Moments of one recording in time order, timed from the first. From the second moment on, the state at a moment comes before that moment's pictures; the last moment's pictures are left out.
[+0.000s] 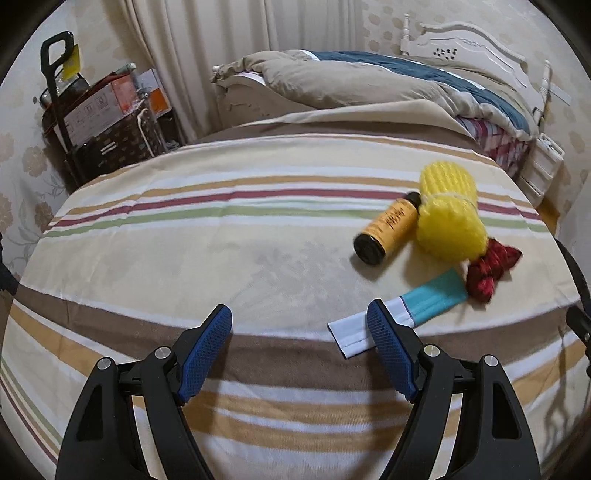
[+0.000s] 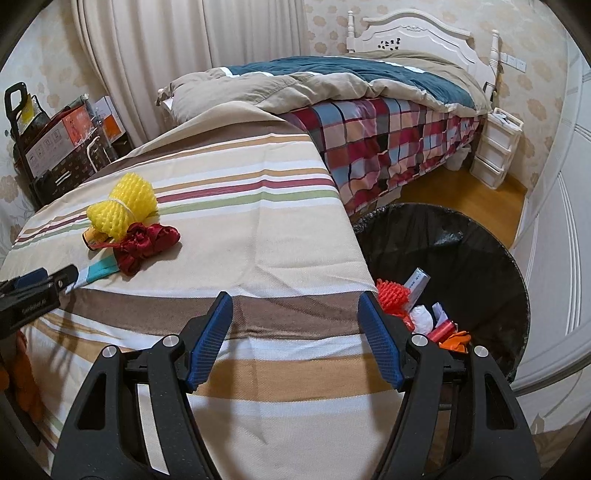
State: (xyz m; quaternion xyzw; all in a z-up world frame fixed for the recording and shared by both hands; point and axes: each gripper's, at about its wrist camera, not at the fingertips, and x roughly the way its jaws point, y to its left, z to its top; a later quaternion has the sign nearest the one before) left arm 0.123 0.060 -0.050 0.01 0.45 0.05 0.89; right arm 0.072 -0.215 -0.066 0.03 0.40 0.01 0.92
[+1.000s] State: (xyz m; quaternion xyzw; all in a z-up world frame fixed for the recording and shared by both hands) left arm 0.093 0.038 -0.043 0.00 0.44 -0.02 0.90; right arm 0.069 -0.211 -0.066 0.03 0.40 0.01 0.91
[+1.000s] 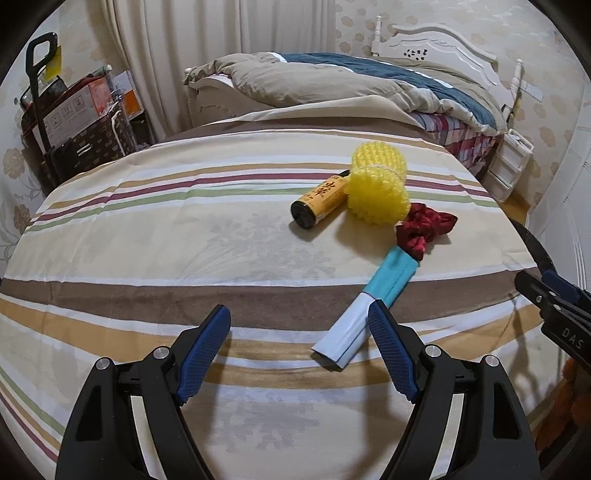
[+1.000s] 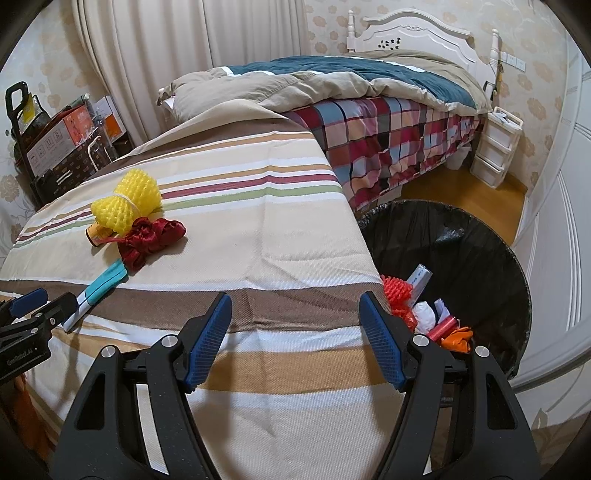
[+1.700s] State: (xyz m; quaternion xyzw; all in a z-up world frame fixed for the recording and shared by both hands) left arm 0.103 0.018 -0.050 0.04 0.44 -0.08 0.89; right arm 0.067 -0.209 -0.068 0.02 0.41 0.01 0.91
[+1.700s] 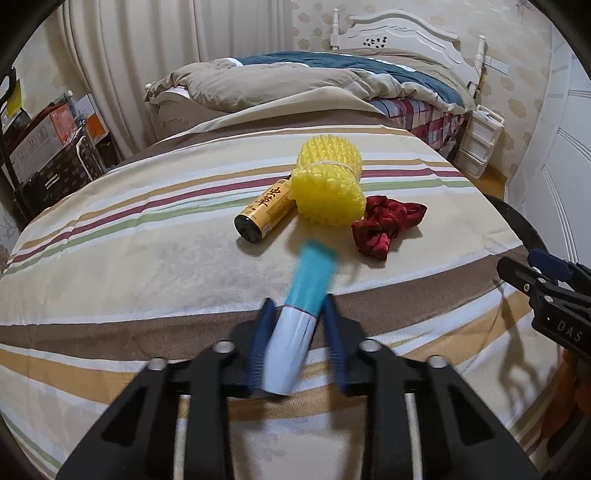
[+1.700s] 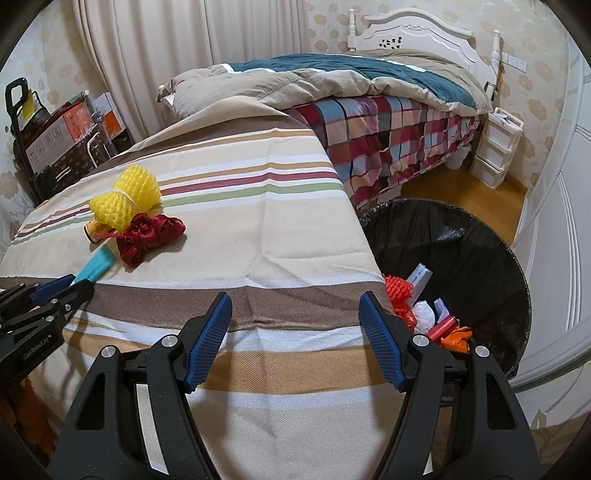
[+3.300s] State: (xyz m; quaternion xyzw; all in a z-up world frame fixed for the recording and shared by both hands) left arm 0.097 0.097 -0.048 -0.05 0.43 -0.01 0.90; right arm 0.116 -0.100 -0.072 -0.04 0.42 0.11 0.90
